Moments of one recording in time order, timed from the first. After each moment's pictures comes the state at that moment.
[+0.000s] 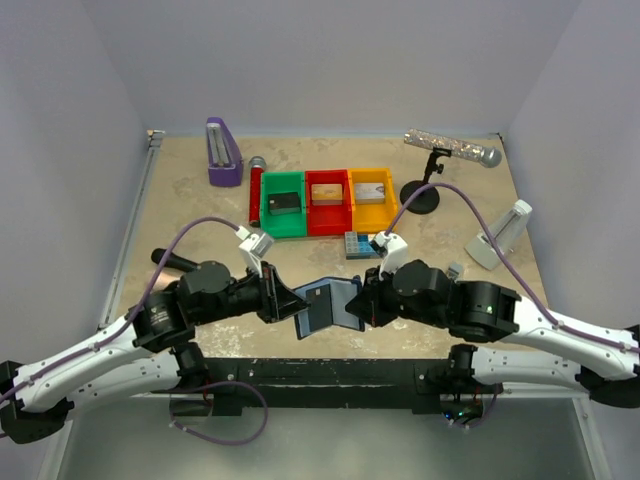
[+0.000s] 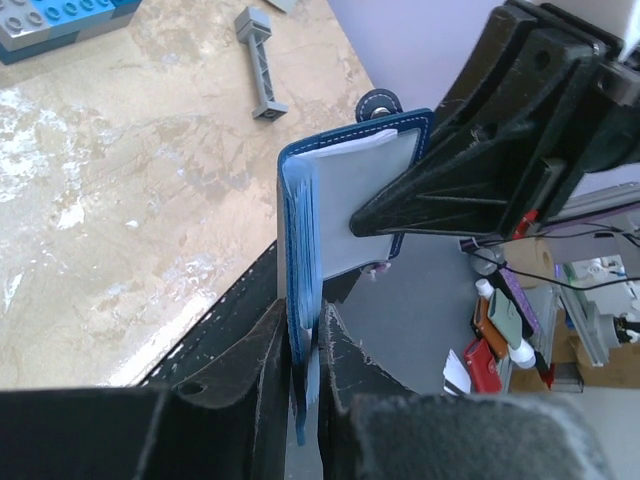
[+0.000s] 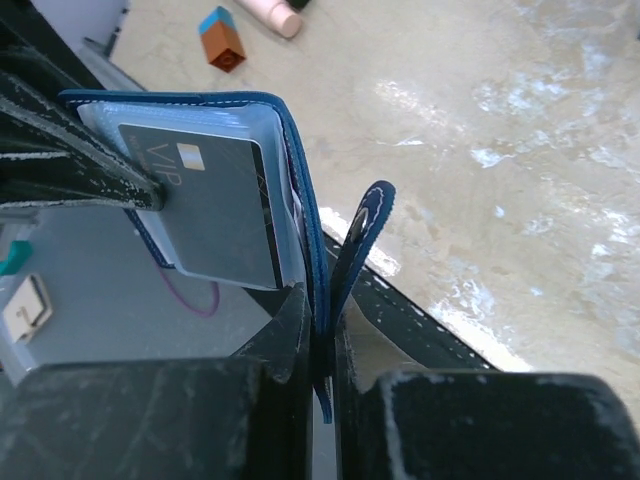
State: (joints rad) left arm -1.06 0.67 0.75 -0.37 0.09 -0.81; right arm 1.26 0.88 1.02 -0.74 0.25 0.77
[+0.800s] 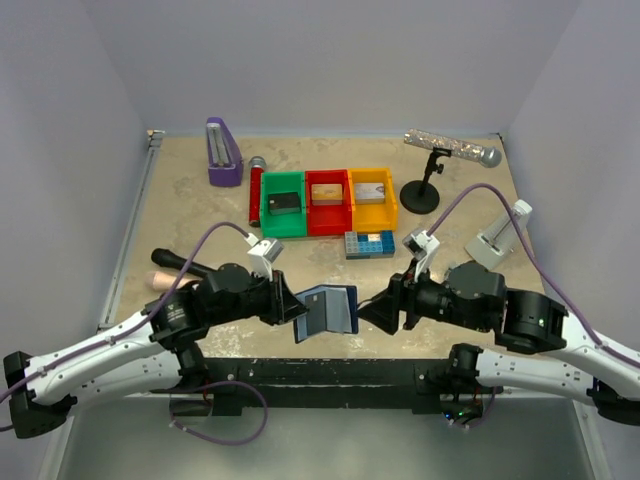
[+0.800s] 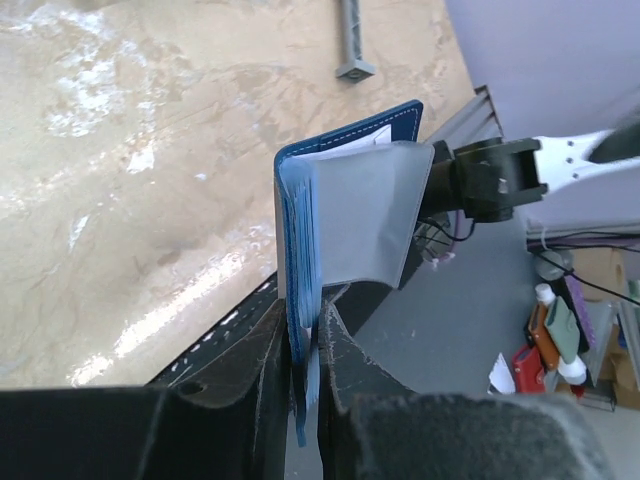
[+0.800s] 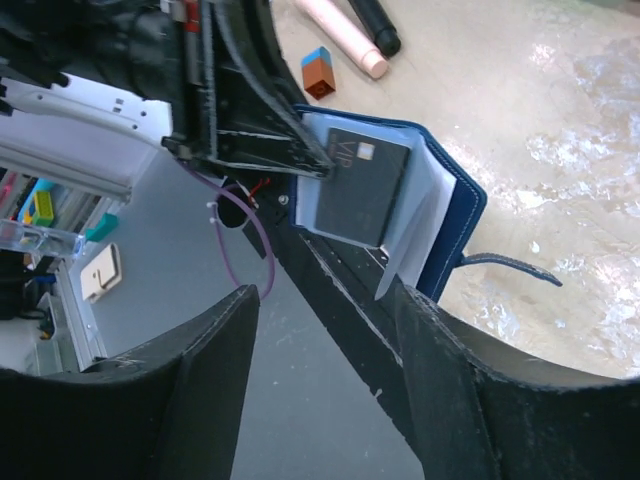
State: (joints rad) left arm -1.06 0.71 0.69 -0.42 0.03 -0.82; right arm 1.20 0.66 0.98 -0.70 0.10 0.67
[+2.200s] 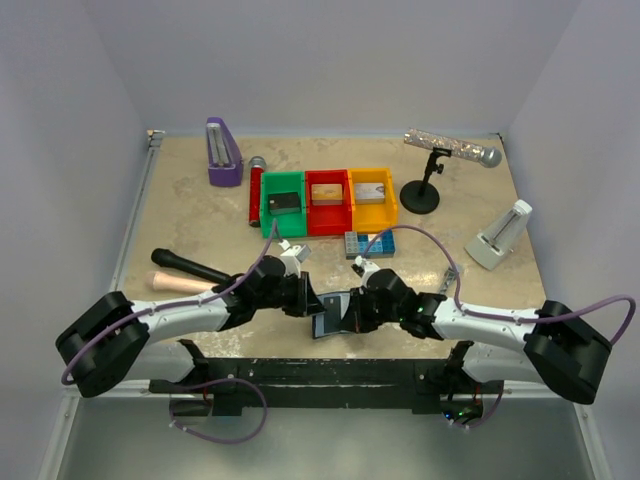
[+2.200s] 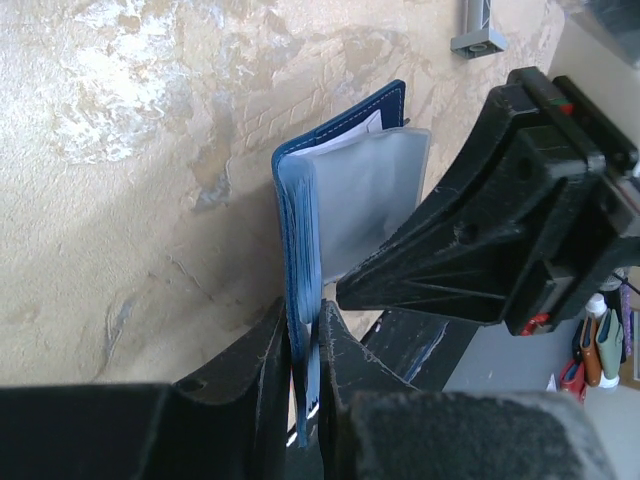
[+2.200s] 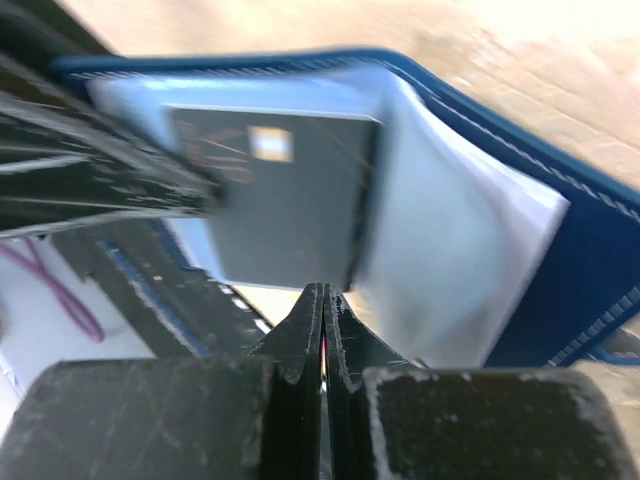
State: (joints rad) left arm -0.86 1.25 0.43 0.24 0.28 -0.78; right arm 0.95 1.17 0.41 0.03 -0.18 0.77
